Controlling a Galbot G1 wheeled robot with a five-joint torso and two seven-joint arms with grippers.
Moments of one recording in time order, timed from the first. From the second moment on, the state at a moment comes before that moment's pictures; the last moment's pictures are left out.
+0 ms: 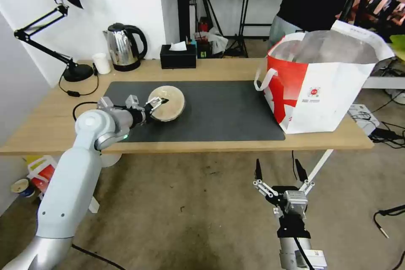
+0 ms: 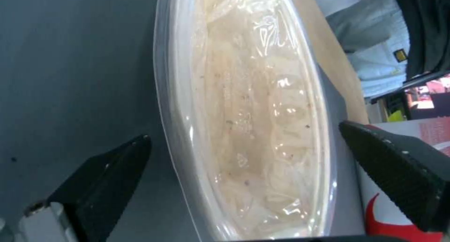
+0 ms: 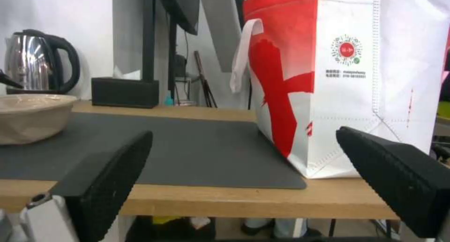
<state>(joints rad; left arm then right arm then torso) 0.74 -1.16 -0.43 -1.66 -1.79 0.71 -0.69 -1.67 0.95 0.05 2.17 -0.04 0.29 0.80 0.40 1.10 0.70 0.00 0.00</state>
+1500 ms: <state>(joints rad) 0.75 -1.17 -0.44 -1.68 -1.78 0.71 -0.68 -1.67 0.95 0.05 2.17 -0.04 0.29 0.80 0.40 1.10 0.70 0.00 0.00</state>
